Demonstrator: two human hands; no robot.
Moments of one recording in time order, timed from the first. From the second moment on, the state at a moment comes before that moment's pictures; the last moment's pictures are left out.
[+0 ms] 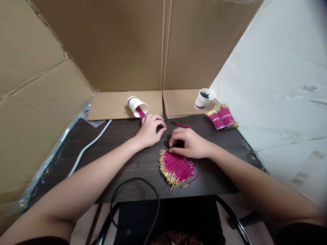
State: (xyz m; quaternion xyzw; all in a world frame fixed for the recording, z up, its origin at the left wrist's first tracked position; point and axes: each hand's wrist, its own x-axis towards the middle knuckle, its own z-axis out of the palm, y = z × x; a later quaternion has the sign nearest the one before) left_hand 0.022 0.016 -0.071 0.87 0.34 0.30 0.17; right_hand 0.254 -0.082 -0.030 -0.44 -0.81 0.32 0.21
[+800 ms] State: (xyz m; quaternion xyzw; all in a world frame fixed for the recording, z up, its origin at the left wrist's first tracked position) left_hand 0.020 0.014 -0.069 0.86 0.30 0.37 0.17; right_hand 0.253 -0.083 -0.024 -0.52 -0.82 0.22 0.08
